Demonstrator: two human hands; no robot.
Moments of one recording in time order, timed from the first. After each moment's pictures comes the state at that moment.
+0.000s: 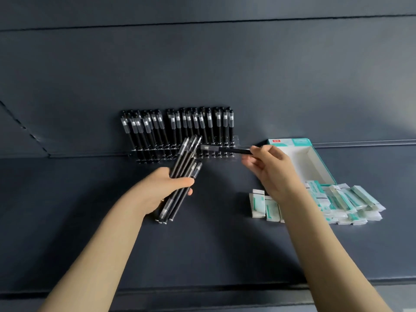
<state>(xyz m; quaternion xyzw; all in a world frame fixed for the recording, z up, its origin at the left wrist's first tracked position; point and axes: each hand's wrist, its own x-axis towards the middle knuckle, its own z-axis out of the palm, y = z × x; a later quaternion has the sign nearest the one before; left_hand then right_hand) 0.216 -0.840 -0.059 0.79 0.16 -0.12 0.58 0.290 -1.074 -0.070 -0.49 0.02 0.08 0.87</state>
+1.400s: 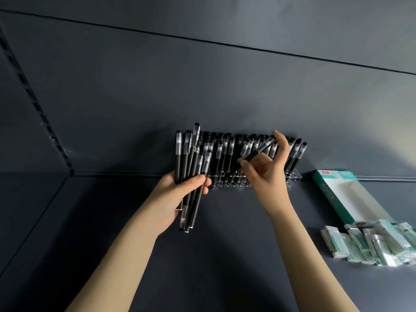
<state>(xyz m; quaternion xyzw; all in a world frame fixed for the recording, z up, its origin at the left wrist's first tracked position) 0.229 -0.682 -0.062 0.61 0.04 -0.03 0.79 0.290 -0.878 -0.056 -0.74 -0.18 -0.15 0.63</state>
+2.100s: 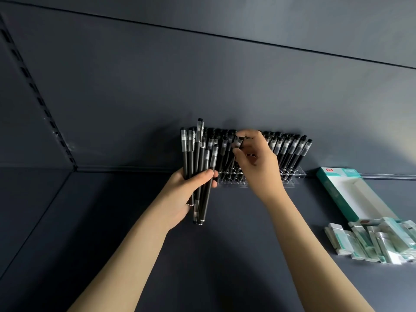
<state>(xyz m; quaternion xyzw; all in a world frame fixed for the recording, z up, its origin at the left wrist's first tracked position) 0.237 -0.688 -0.072 0.58 0.02 -0.05 0.82 0.303 -0.858 -0.049 -0.82 -0.21 -0.18 0.51</state>
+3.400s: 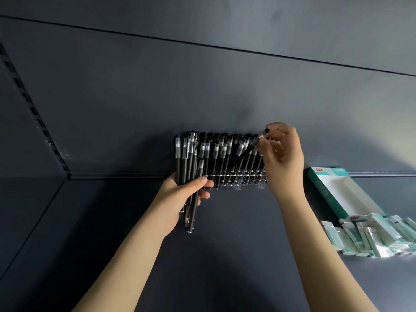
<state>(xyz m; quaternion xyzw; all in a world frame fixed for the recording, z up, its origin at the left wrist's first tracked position) 0.236 -0.691 -0.074 0.60 0.06 -0.02 0.80 0.293 -0.890 -0.025 -0.75 -0.15 -0.28 0.58</state>
